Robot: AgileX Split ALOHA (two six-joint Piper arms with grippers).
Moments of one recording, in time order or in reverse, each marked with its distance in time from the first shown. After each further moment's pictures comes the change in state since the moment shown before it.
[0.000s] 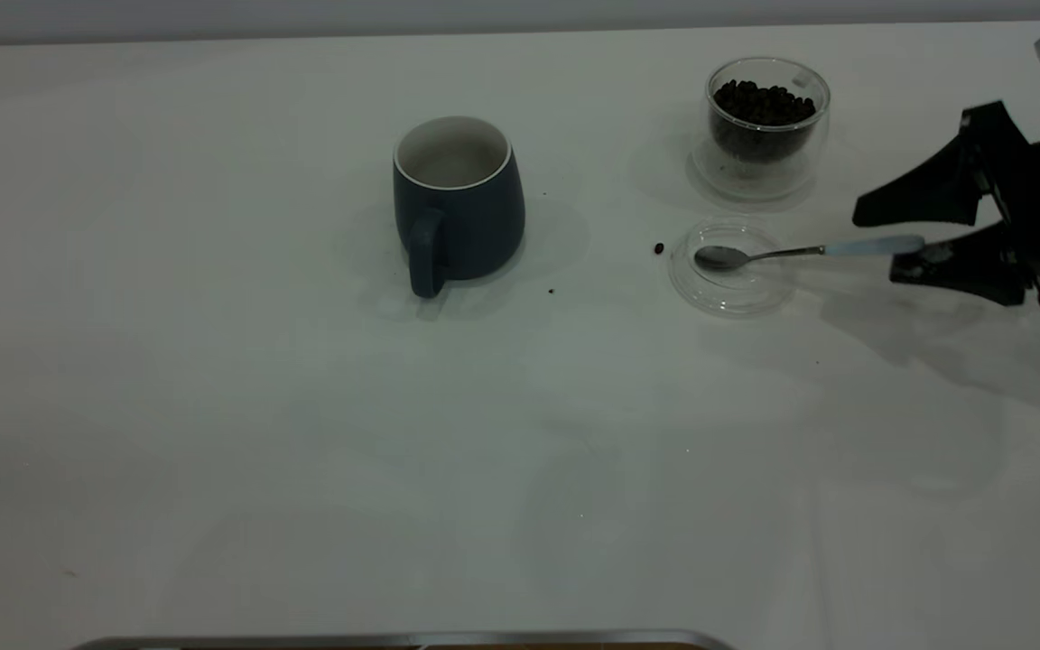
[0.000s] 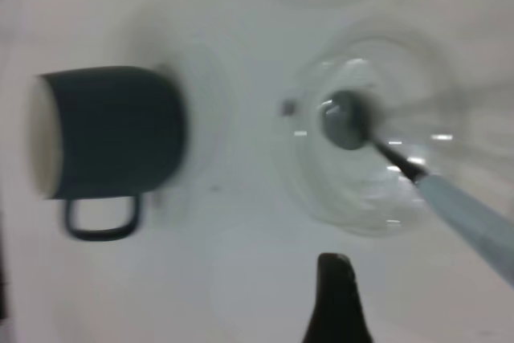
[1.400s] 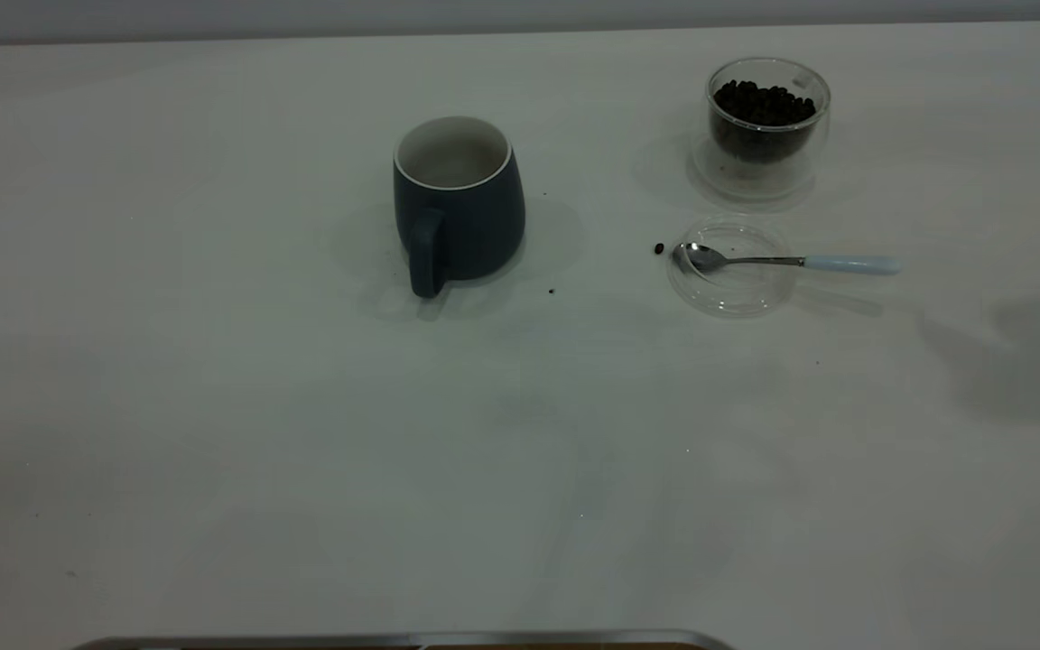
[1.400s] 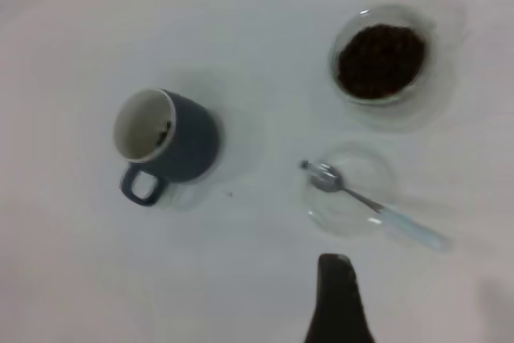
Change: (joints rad) left arm 0.001 0.000 0.000 0.000 0.000 0.000; right arm -0.062 -1.028 0.004 -0.885 -0.016 0.771
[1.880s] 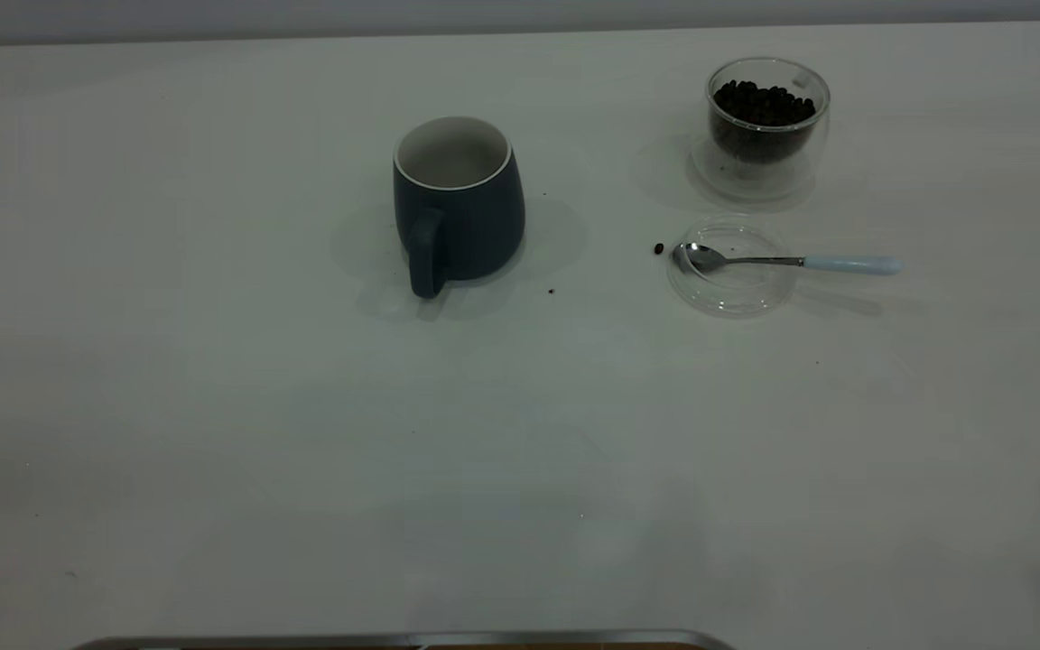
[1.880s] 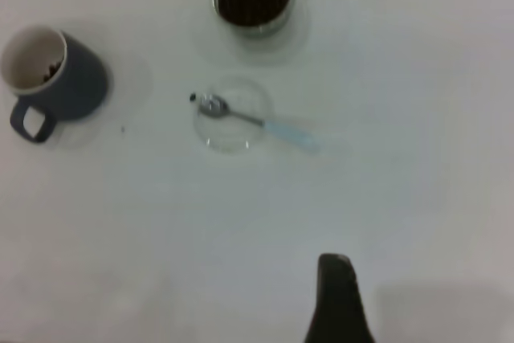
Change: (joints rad) left arm 0.001 0.000 0.000 0.000 0.000 0.000; right arm 0.004 -0.490 0.113 -0.430 0.139 0.391
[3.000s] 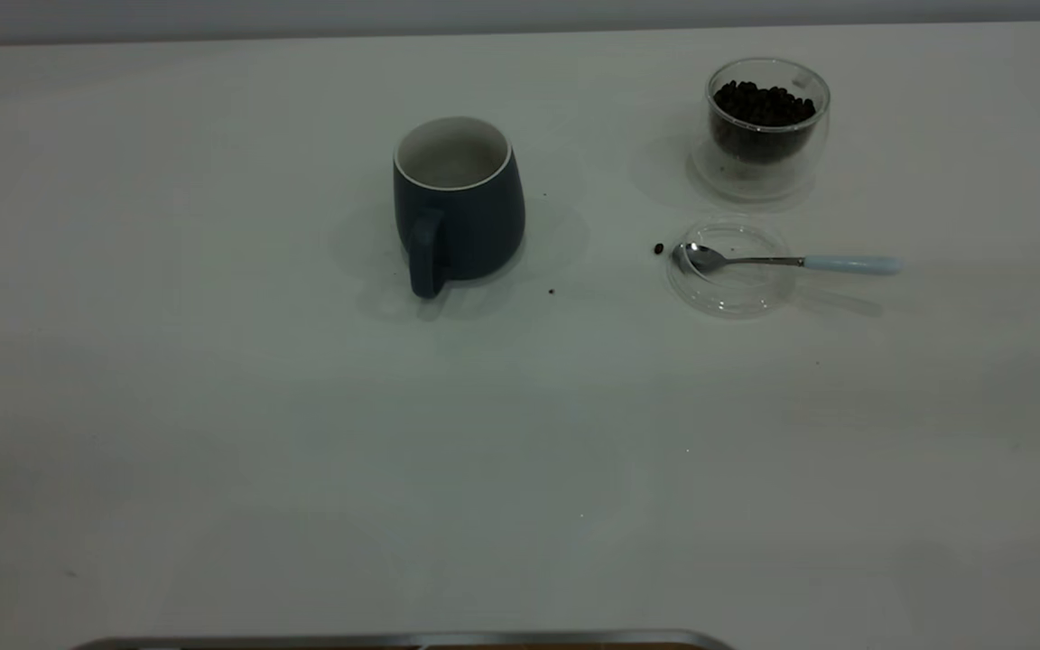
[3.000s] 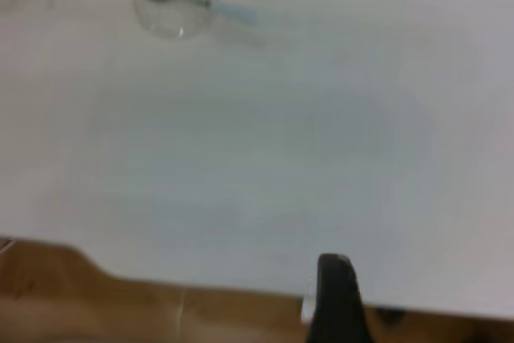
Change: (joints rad) left arm 0.000 0.000 0.000 0.000 0.000 0.000; right arm 0.260 -0.607 0.273 -0.352 0.172 0.272
